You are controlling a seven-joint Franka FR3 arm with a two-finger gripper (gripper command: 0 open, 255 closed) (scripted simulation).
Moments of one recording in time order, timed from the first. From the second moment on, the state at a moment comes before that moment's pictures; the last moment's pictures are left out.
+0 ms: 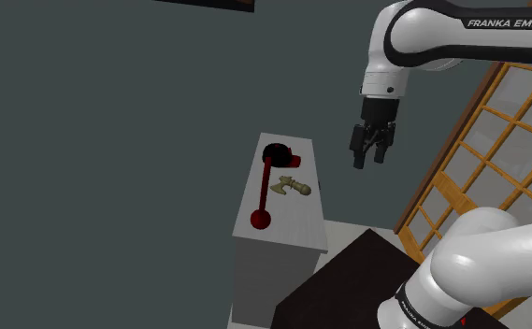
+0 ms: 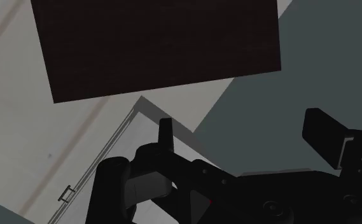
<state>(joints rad) -0.02 -0.75 -0.06 -2.43 0.07 1.43 0.00</state>
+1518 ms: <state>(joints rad) -0.06 -0.08 -0.23 -2.36 0.09 2.10 -0.25</state>
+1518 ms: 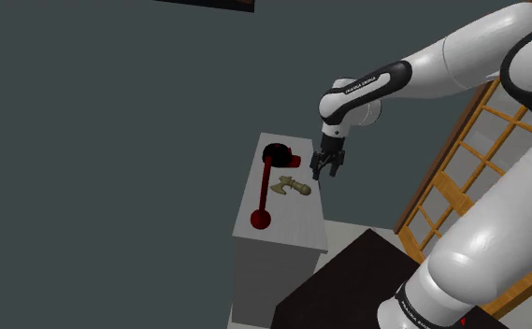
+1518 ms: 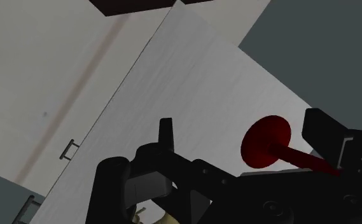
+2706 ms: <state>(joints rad) -0.18 0.60 -0.21 -1.82 0.32 2.28 -0.46</state>
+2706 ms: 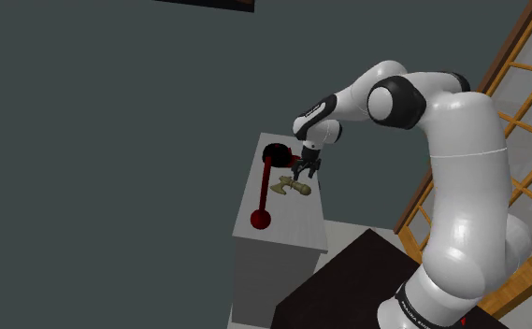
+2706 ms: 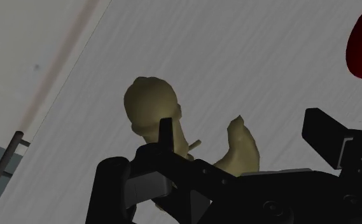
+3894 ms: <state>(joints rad) -0.27 0.97 -0.16 -1.42 0.37 2.29 -0.49</state>
